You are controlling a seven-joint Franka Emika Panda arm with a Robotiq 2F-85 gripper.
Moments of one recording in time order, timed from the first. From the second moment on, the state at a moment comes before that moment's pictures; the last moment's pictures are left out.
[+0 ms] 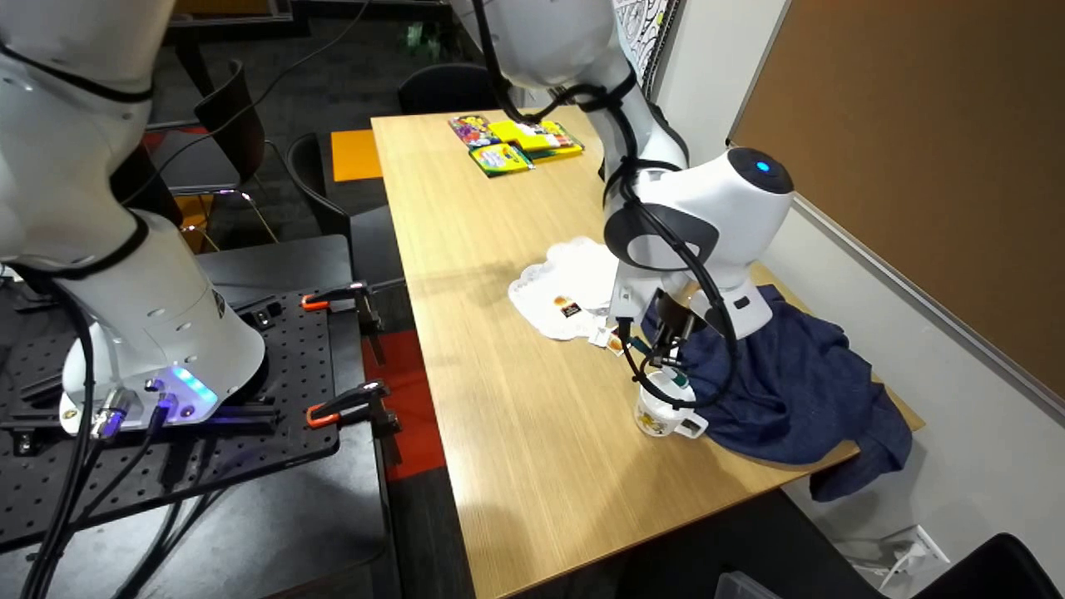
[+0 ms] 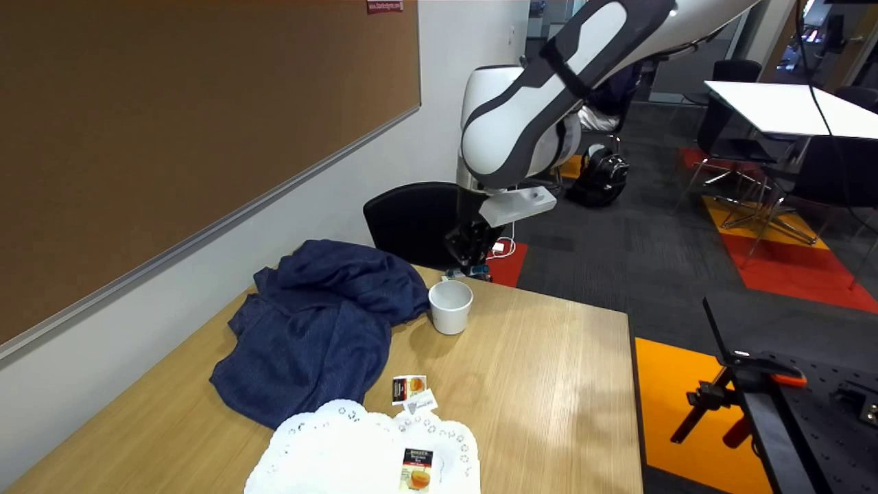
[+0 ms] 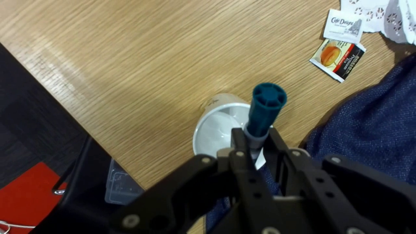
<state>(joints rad) -0.21 0.67 -0.12 -1.83 0.25 2.54 0.12</state>
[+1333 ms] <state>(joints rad) -0.03 0.45 -0.24 -2.32 0.20 2.92 0.38</state>
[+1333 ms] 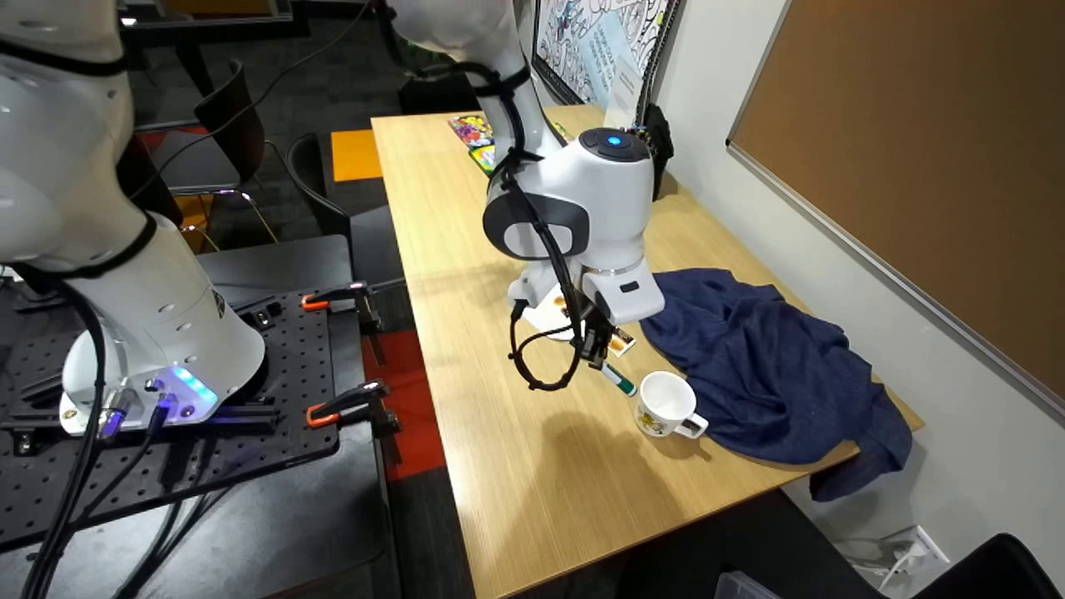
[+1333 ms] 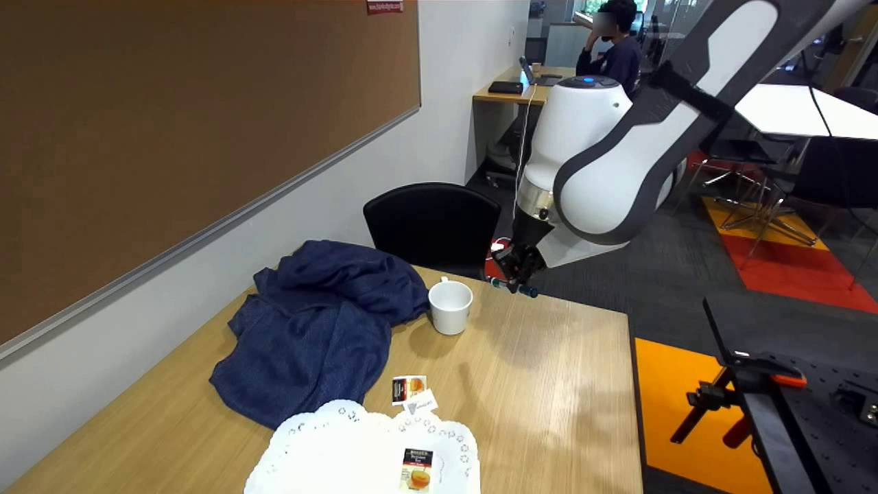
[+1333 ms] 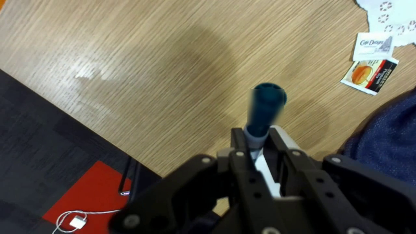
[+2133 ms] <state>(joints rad) 0.16 0.56 -0.32 -2.40 0.25 3.03 0.68</state>
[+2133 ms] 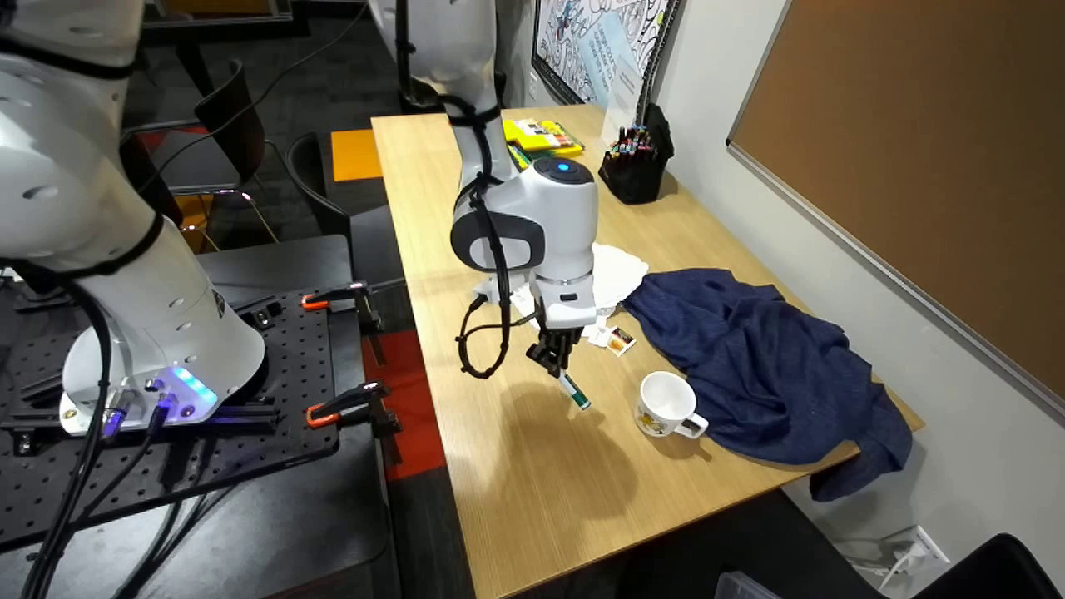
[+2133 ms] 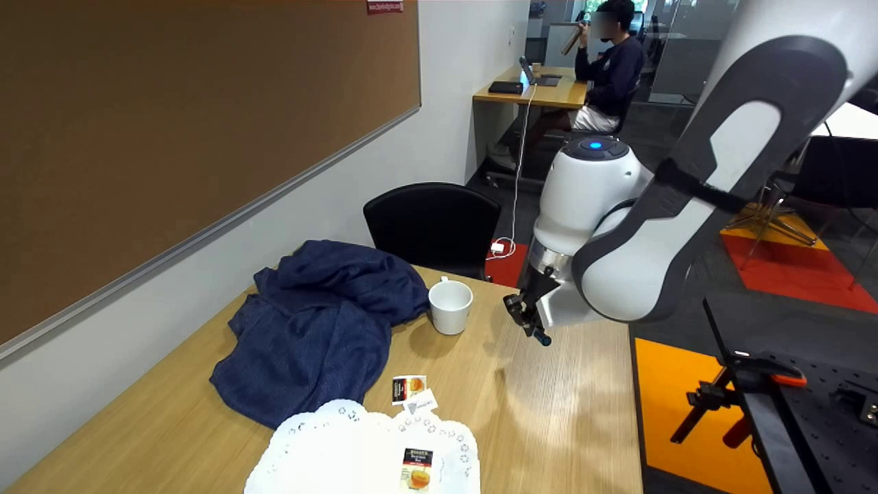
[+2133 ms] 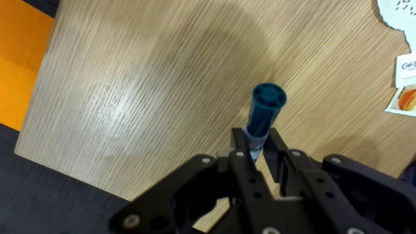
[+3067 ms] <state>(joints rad) 0.20 0.80 -0.31 -2.24 0.31 3.10 0.75</state>
